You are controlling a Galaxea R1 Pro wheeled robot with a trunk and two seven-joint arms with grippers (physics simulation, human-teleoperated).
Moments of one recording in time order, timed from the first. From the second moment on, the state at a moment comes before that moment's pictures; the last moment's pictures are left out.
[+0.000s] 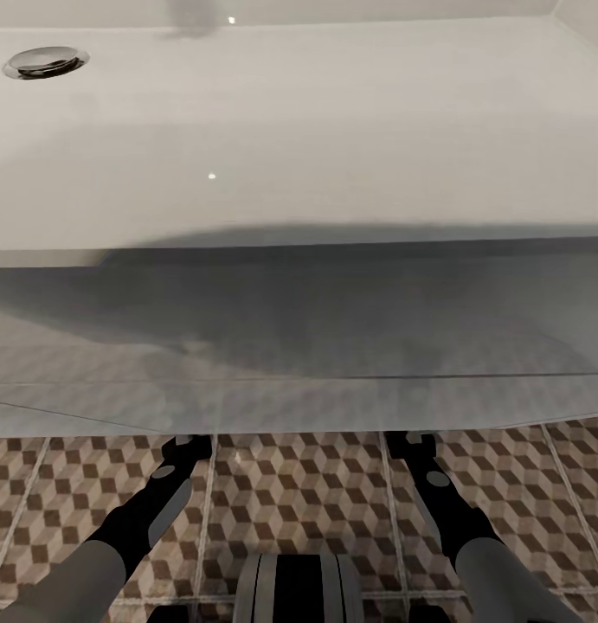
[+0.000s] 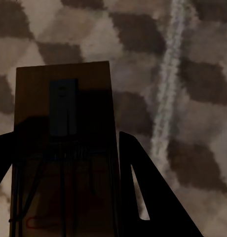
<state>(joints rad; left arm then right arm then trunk) -0.64 0.11 -0.37 -0.68 0.48 0.02 0.28 -0.66 0.01 -0.16 -0.54 0.25 -0.16 -0.03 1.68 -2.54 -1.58</state>
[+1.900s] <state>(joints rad) -0.64 0.11 -0.37 -0.68 0.48 0.02 0.28 -0.66 0.01 -0.16 -0.54 0.25 -0.16 -0.03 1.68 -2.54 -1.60</state>
